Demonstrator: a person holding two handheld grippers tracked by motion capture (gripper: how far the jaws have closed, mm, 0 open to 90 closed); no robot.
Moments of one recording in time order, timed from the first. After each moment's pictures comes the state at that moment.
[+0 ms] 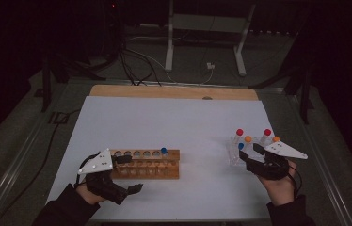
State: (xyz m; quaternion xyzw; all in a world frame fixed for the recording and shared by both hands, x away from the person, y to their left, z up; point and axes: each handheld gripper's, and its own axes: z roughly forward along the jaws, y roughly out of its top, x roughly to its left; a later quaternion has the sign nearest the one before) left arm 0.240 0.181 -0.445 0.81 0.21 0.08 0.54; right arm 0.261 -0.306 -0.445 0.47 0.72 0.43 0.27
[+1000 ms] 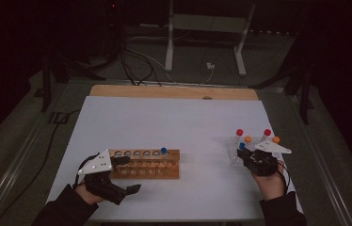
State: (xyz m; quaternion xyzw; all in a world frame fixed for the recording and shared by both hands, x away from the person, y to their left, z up) left arm 0.242 0.185 -0.451 0.81 0.22 0.08 0.53; right arm 0.286 -0.299 -0.476 0.48 0.74 0.40 0.25
